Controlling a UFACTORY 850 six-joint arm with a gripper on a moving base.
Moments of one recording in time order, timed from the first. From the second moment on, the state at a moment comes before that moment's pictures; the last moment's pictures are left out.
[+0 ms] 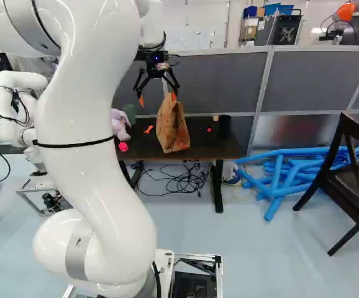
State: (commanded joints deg) arm 0.4 -19.3 -92.9 5.1 -72.3 -27.1
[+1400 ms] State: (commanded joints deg) arm 0.4 -19.3 -92.9 5.1 -72.3 -27.1
